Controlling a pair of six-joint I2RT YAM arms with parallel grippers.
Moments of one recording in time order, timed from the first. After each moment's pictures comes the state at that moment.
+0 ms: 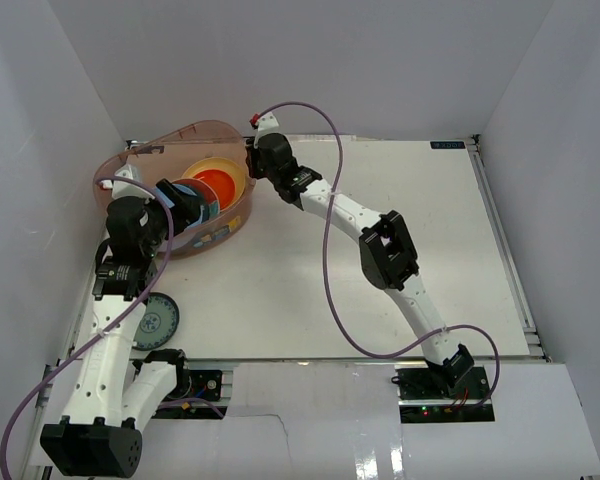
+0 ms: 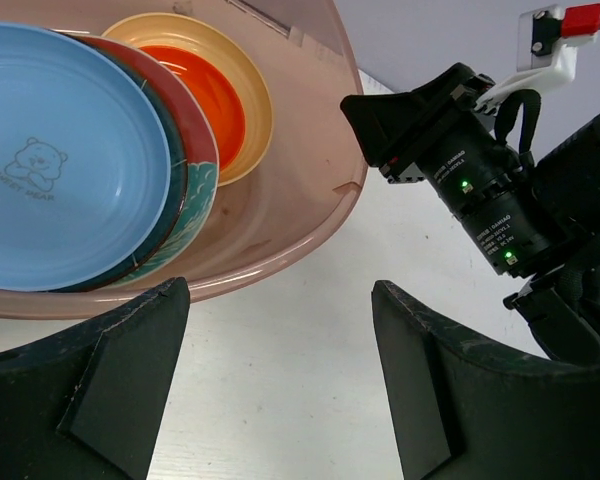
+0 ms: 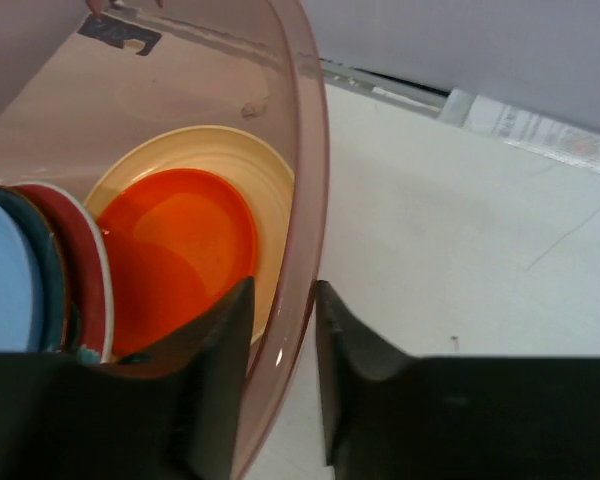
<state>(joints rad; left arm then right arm) -0.04 0.85 0.92 -0.35 0.03 -0.57 0.76 2.47 2.26 -0.06 0.16 0.19</state>
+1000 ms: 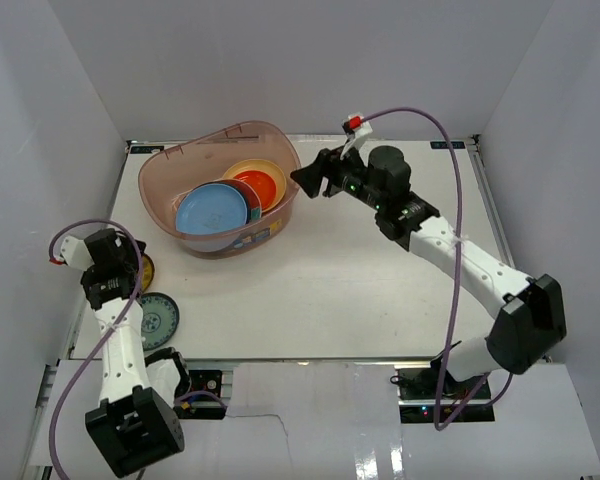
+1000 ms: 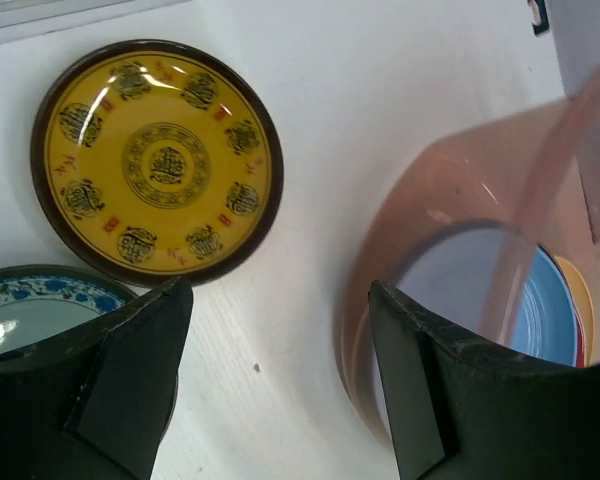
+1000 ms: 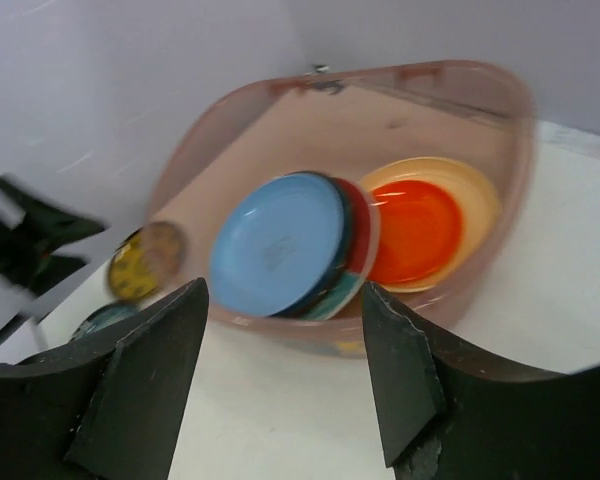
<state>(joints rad) 0.36 0.84 0.65 -0.42 -0.26 -0.82 0.63 1.48 1.27 0.15 -0.20 0.34</state>
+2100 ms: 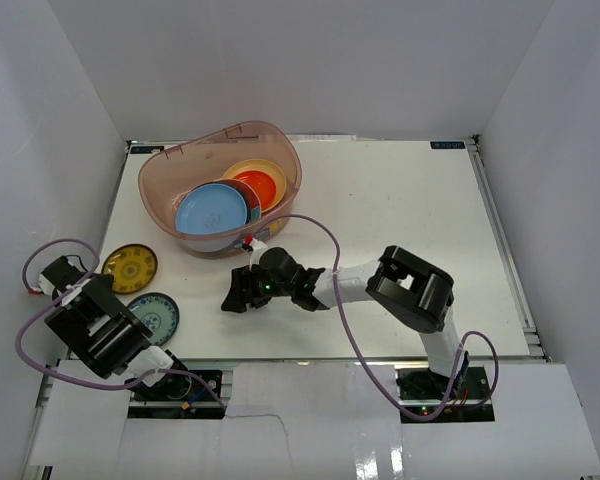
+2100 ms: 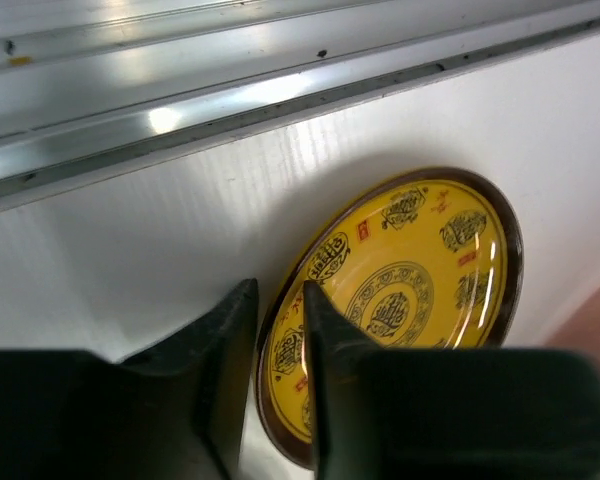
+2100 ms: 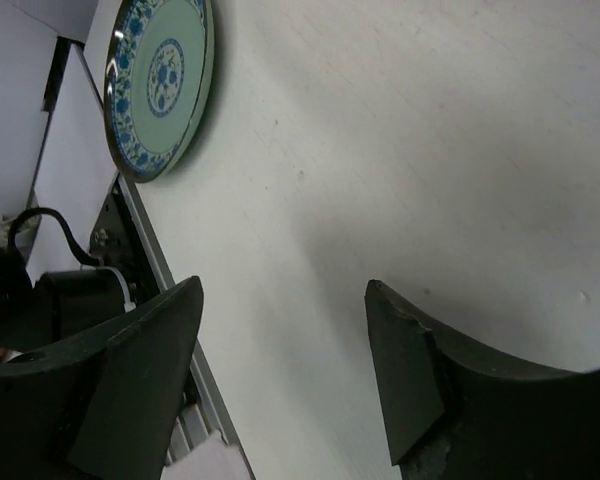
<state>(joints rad) 0.85 1.43 0.60 -0.02 0.10 -0.65 1.13 1.99 1.07 0.45 -0.27 0.71</state>
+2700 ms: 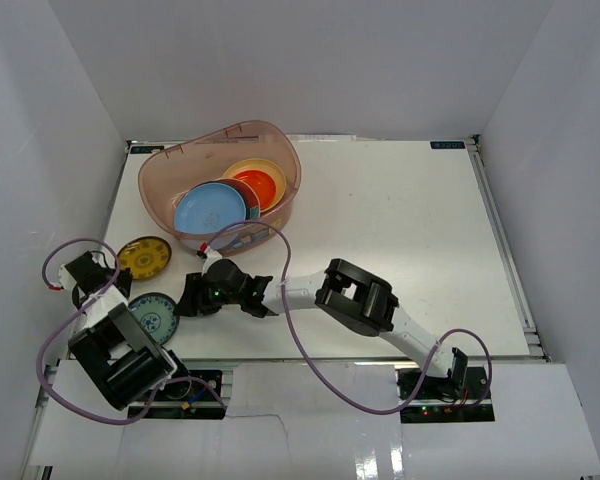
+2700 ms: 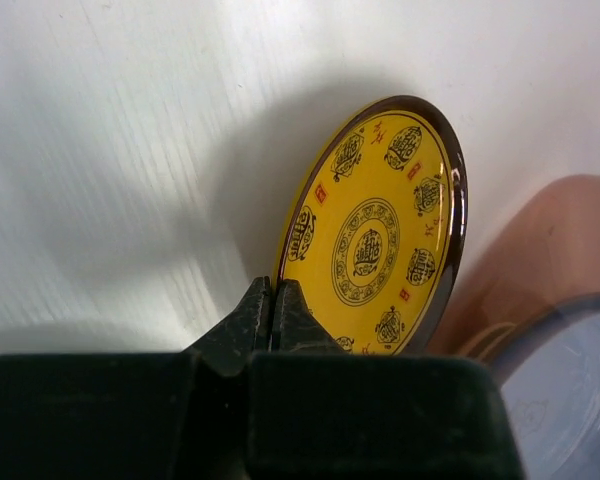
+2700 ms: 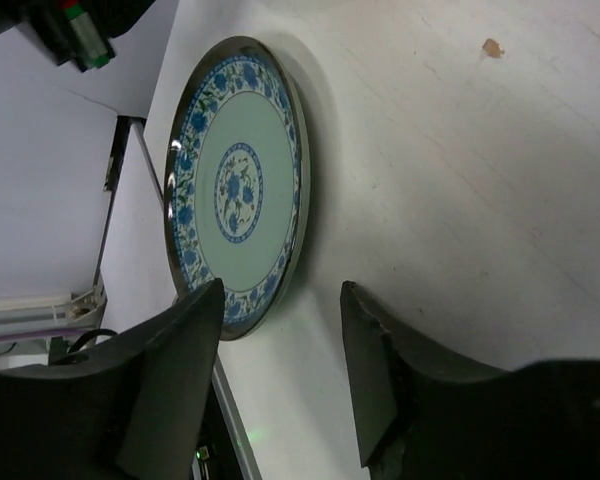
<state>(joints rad) 0.72 1.27 0.50 -0.03 0.11 -0.80 1.24 2.39 1.59 0.42 -0.20 0.94</state>
